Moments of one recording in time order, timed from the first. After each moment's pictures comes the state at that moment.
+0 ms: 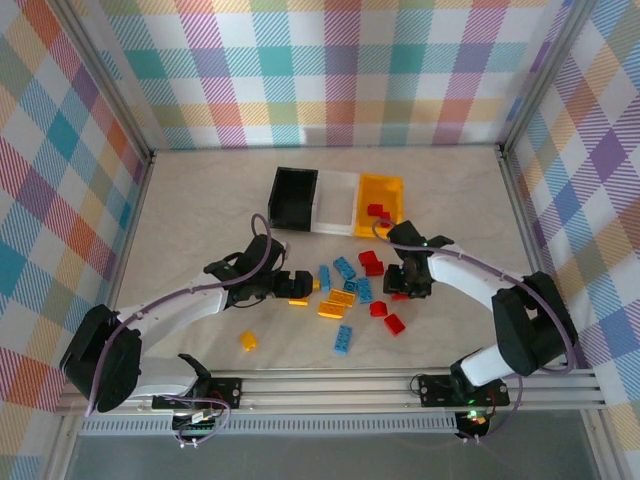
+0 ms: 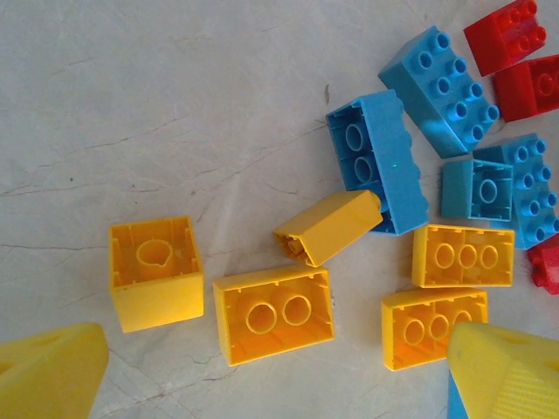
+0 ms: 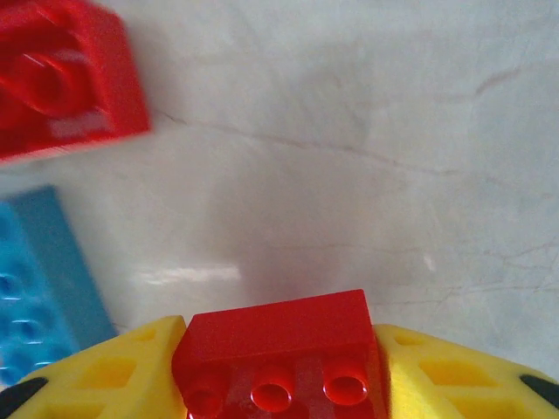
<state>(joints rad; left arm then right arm) -0.66 1.29 0.74 -0.42 0.08 -0.56 0.49 1.47 0.87 -0.76 -0.01 0.57</state>
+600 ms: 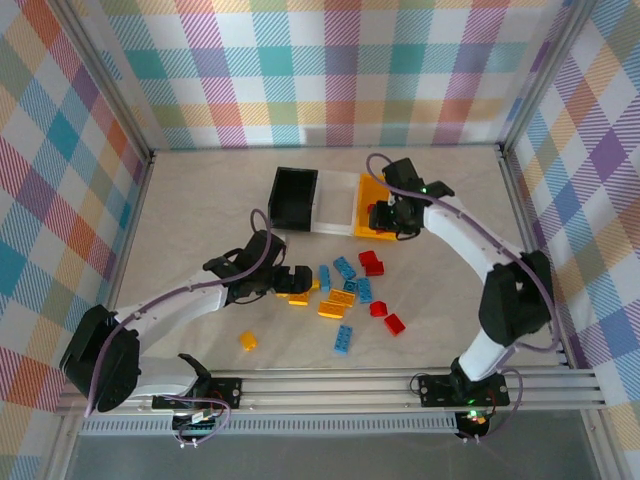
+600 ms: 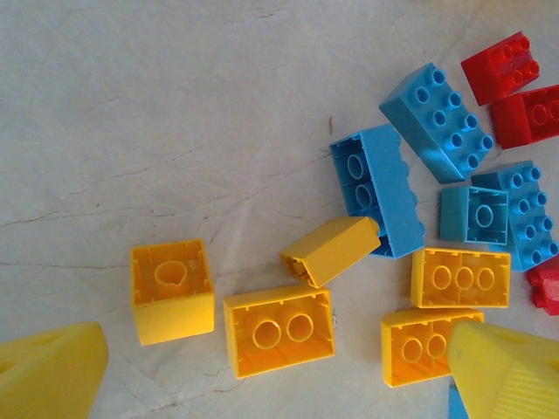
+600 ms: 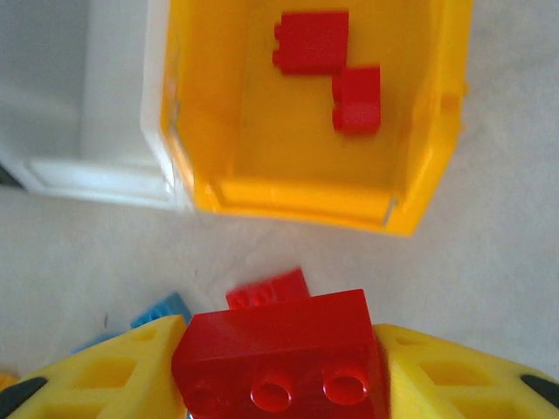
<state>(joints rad) -0.66 1.28 0.78 -0.46 0.03 -0.55 0.42 1.69 1.41 -0.81 0.00 0.45</state>
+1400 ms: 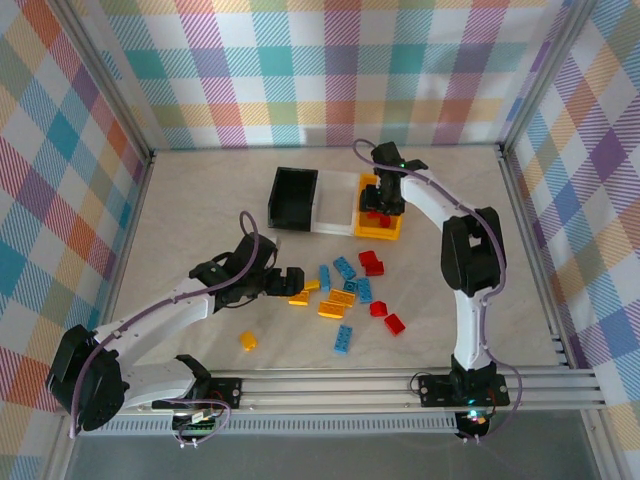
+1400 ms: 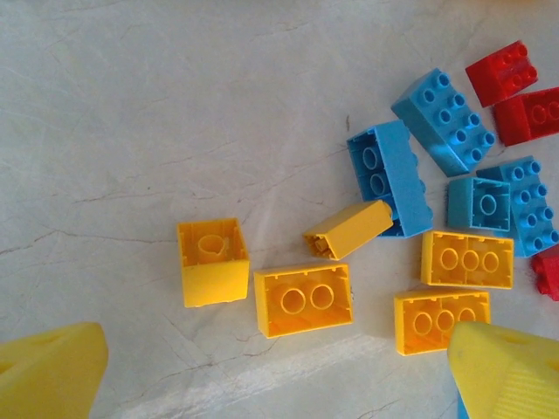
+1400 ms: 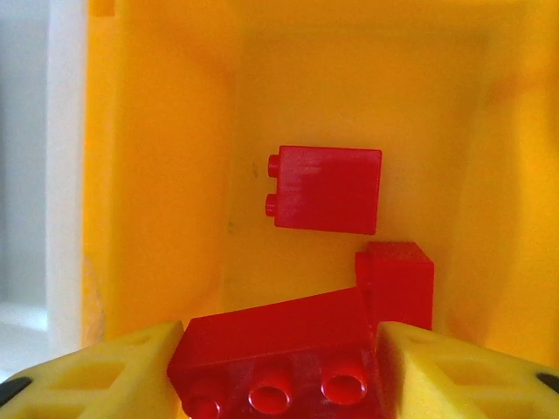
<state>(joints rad) -0.66 1.17 0.77 -0.55 -0.02 -0.54 0.36 2.10 1.74 -0.81 -0.03 0.39</state>
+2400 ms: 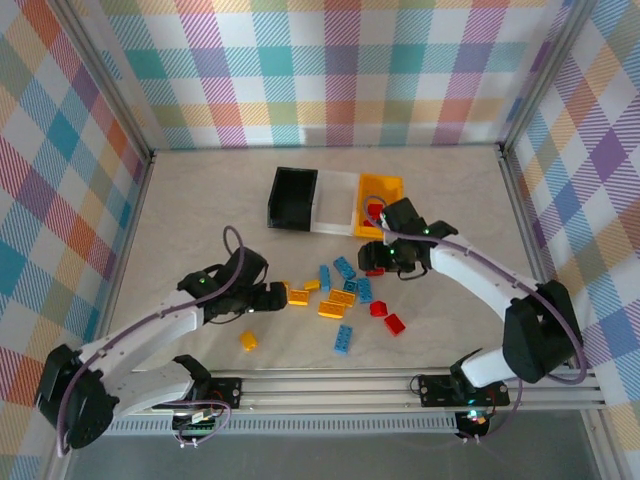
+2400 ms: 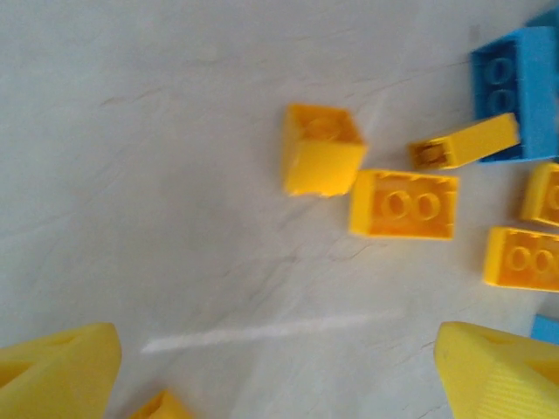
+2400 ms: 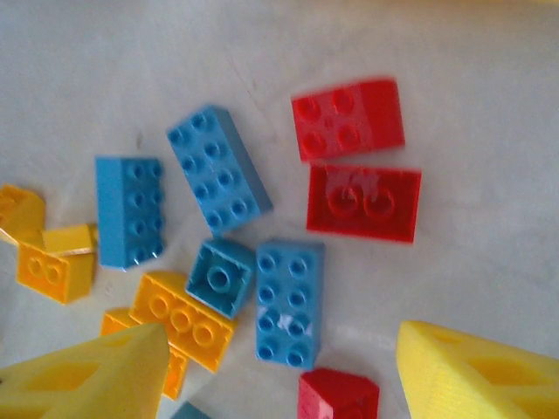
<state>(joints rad) -0.66 1.03 0.69 -0.77 -0.07 -0.69 0.53 1.42 1.00 -0.70 -0.17 0.46</state>
